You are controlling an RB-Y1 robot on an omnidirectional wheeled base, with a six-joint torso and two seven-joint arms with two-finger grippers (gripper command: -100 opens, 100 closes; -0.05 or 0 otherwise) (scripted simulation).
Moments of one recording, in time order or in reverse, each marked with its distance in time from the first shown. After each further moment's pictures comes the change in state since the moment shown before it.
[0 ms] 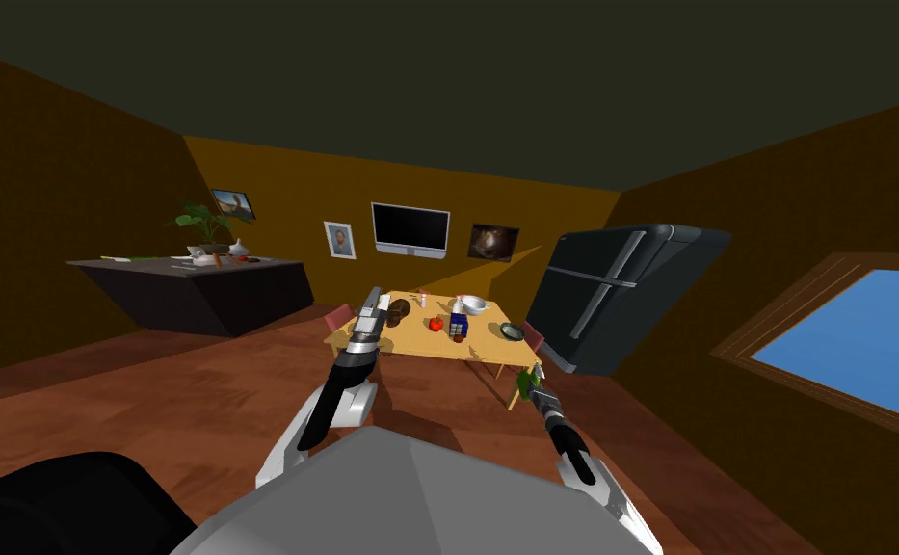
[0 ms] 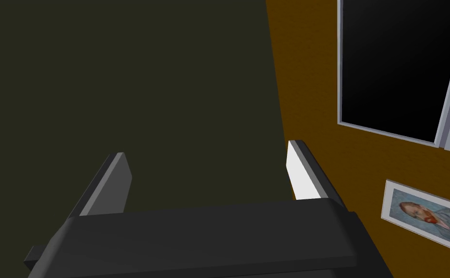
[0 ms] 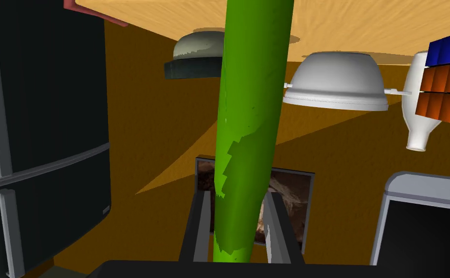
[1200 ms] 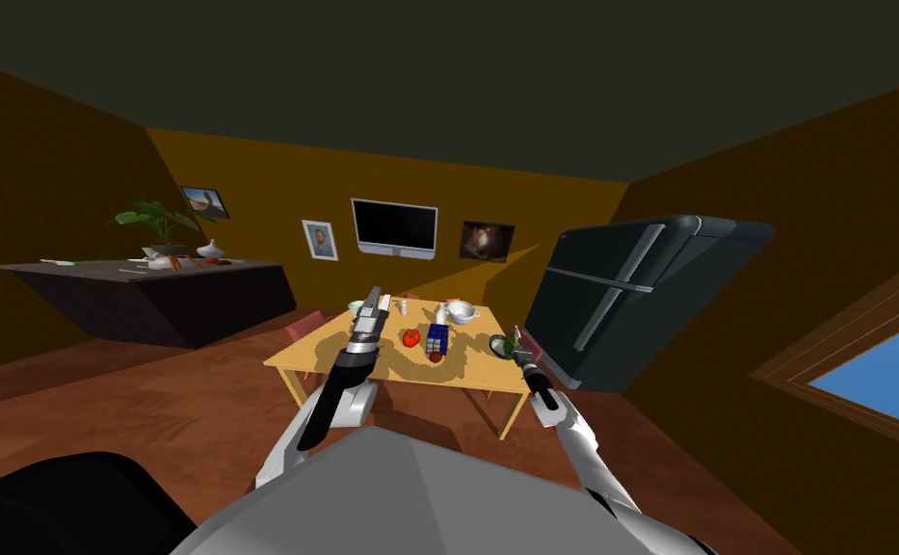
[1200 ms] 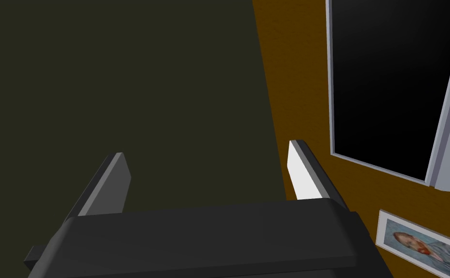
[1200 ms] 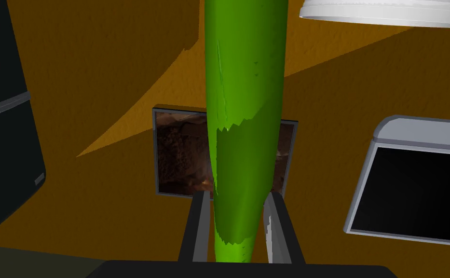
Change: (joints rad) left arm 0.000 0.000 0.000 0.000 0.000 0.000 0.000; right arm -0.285 -0.029 0.091 0.103 -0.033 -0.052 0.031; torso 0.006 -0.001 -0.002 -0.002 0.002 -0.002
